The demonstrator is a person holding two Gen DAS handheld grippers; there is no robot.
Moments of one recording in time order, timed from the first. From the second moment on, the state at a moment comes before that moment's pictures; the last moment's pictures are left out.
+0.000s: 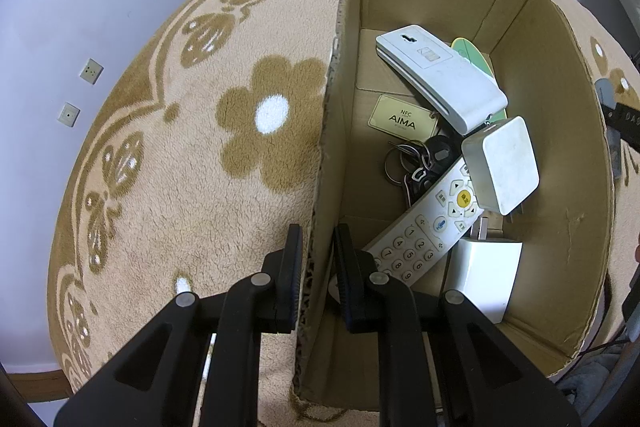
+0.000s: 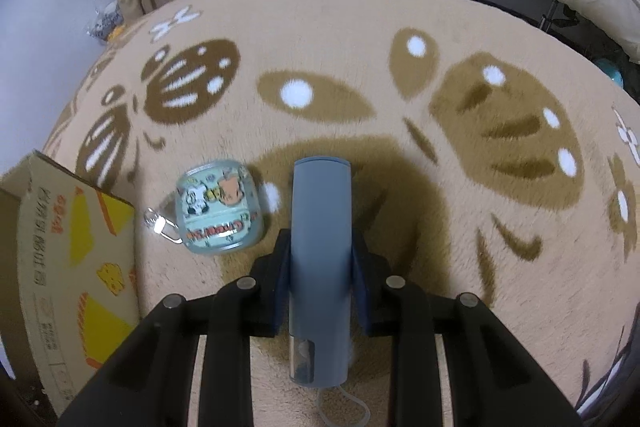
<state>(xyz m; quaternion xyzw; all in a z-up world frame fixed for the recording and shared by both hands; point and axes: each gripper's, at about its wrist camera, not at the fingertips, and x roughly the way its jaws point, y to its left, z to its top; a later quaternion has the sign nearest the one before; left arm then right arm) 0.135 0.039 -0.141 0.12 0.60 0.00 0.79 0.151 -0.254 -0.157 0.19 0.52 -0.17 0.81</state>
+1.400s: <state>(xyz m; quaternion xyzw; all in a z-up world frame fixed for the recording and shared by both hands) 0.134 0.042 -0.139 0.11 0.61 -0.01 0.79 0.163 -0.078 -0.102 0.11 0.49 0.11 0.86</state>
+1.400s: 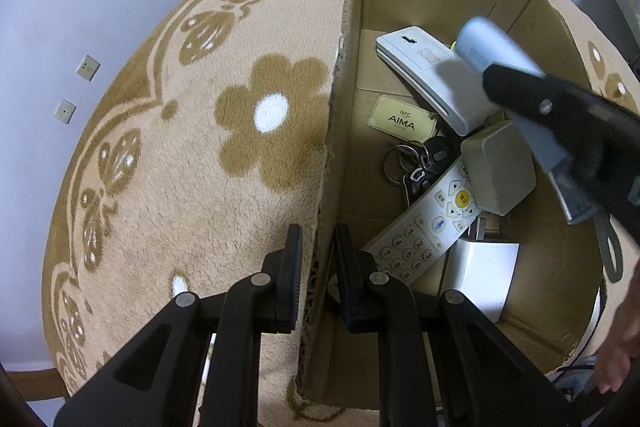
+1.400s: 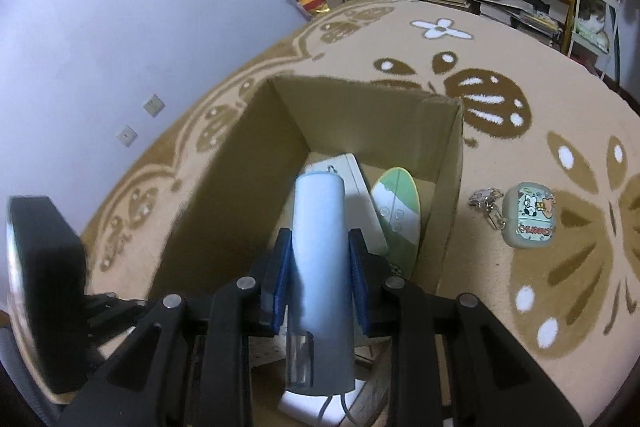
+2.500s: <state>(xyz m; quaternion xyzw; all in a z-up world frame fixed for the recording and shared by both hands) 0.134 0.043 -0.141 0.11 0.61 -0.01 0.79 0.170 -0.199 -0.072 0.15 0.40 -0.06 0.90</state>
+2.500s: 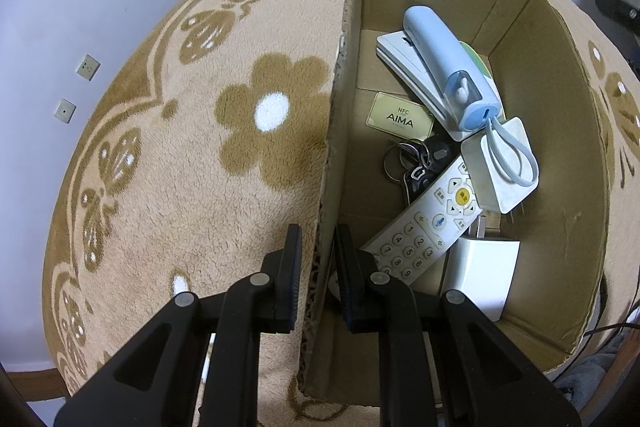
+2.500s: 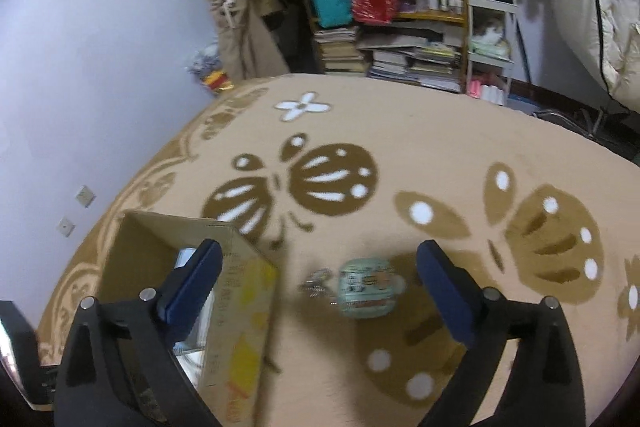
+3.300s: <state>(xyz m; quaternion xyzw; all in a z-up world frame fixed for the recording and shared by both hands) 0.135 0.044 -0.143 0.11 0.61 -0.01 0.78 0.188 -0.233 -0.171 0.14 0.47 -0.09 0.86</state>
